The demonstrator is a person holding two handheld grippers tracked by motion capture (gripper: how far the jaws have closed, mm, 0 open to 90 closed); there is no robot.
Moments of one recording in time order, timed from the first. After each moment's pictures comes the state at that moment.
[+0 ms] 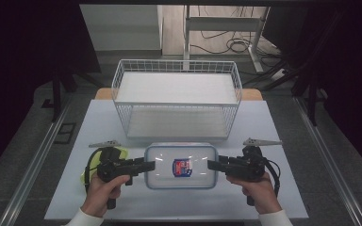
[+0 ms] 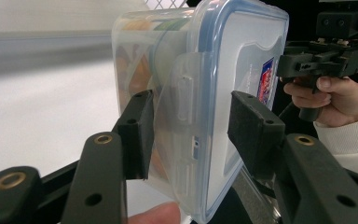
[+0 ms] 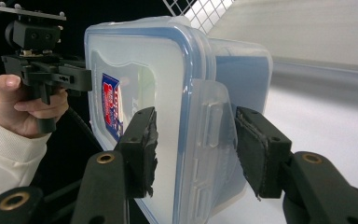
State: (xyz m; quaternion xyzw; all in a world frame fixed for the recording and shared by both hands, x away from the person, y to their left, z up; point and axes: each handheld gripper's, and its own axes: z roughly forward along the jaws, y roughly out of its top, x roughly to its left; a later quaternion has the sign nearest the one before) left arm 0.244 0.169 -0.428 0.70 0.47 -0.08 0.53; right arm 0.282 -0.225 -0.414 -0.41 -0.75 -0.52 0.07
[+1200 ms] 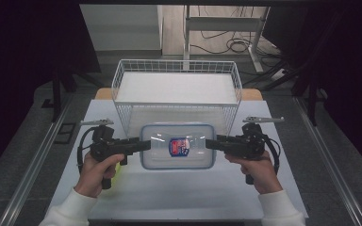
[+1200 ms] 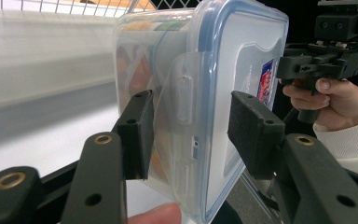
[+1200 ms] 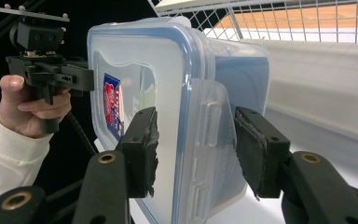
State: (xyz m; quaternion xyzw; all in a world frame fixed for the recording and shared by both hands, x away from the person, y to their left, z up) left arm 0.273 0.181 -0.381 0.69 0.46 -0.05 0.55; right arm 0.315 -0.212 -0.366 -0.38 -0.75 -0.54 0.05
